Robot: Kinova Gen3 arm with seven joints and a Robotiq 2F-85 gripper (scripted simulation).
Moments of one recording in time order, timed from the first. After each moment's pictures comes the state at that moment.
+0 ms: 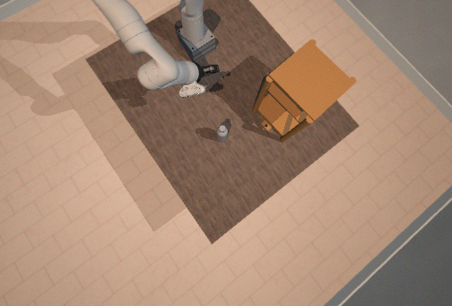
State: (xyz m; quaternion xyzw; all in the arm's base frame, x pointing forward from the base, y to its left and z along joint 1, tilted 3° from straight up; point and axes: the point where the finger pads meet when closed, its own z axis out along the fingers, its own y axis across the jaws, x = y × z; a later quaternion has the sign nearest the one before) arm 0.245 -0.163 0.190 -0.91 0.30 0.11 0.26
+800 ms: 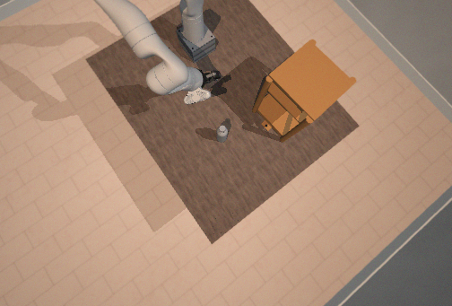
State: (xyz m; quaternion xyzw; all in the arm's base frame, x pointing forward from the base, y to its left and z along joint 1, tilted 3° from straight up) arm 0.269 -0.186 0.188 -0.94 0.25 0.09 0.21
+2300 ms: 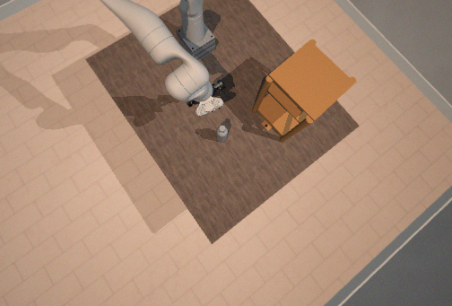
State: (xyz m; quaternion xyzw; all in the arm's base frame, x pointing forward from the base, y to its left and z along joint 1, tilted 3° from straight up) arm 0.321 -0.219 0.195 -0.98 0.17 0.05 0.12
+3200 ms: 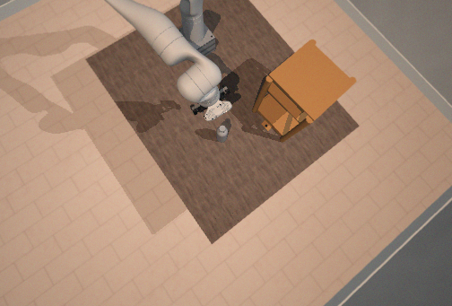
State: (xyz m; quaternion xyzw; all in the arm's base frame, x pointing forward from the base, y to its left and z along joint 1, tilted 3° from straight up) arm 0.353 -0.231 0.203 -0.99 0.12 0.03 0.08
